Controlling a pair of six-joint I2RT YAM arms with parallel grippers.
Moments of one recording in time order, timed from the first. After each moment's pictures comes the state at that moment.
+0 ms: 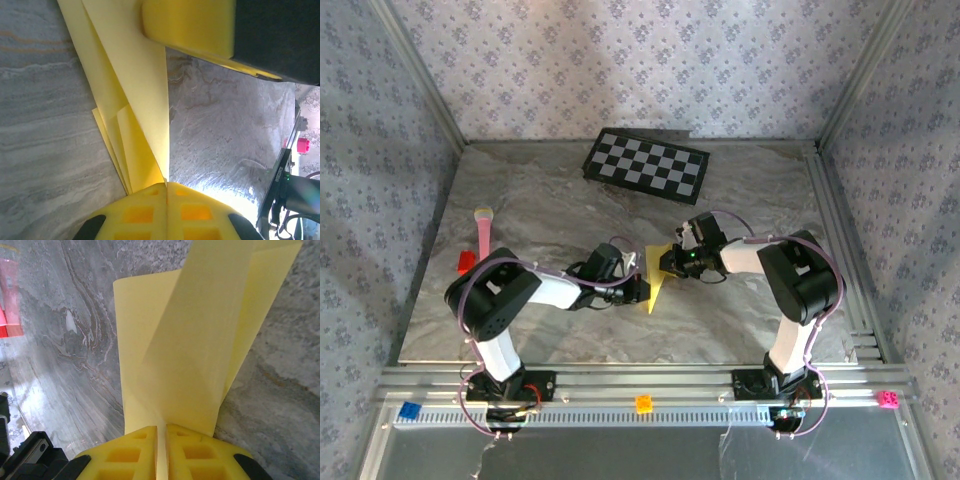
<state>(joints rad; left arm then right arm) -0.79 1.75 0.61 0.40 0.53 -0.85 0.47 1.80 0.81 0.03 -0.59 0.69</state>
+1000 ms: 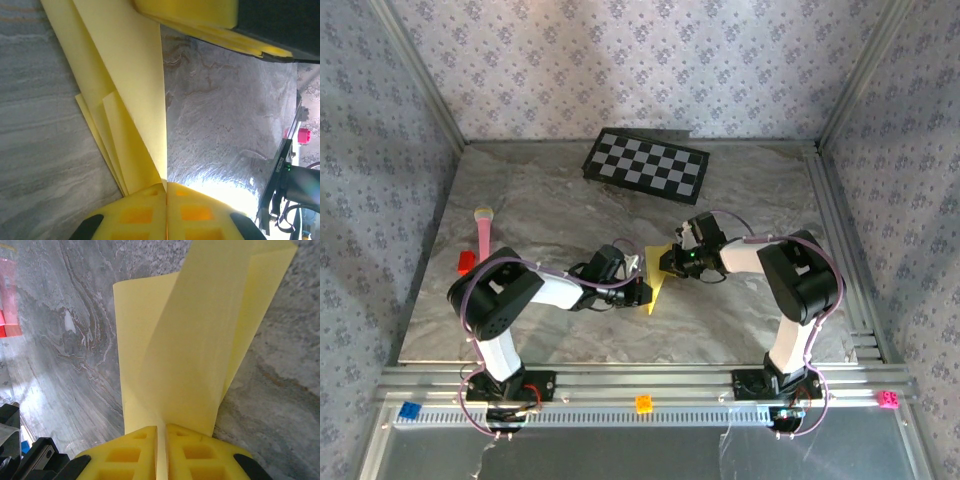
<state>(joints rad) -0.80 1.76 0.62 0.38 0.54 -0.85 0.47 1.80 0.81 0.02 -0.58 0.69</state>
